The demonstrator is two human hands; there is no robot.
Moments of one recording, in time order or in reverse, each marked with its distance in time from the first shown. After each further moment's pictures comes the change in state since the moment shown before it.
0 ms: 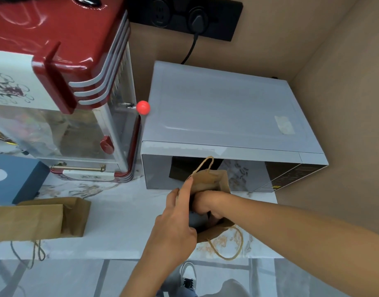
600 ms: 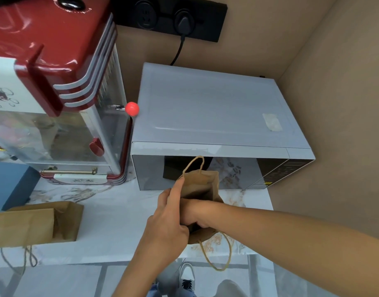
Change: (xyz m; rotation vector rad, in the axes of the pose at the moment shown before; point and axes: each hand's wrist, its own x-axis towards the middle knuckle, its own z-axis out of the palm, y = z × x) left_hand -0.001 0.002 -0.002 -0.049 -0.020 -0.015; right_hand -0.014 -0.008 0.025 -0.158 0.074 -0.264
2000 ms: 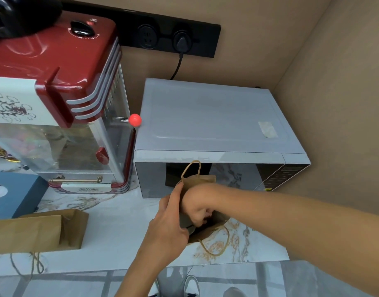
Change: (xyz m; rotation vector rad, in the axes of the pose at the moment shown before) left_hand 0.004 -0.004 0.002 -0.005 -0.008 0.006; right_hand -0.019 -0.019 -0.052 -0.827 -0.299 0.048
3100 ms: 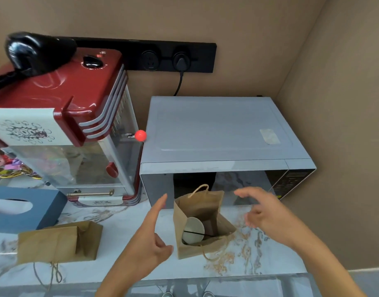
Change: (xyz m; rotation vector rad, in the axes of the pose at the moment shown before) left_hand -0.009 -0.045 -0.035 -0.148 -0.050 0.041; right_hand -0.074 0.068 0.136 1.372 0.997 -0.134
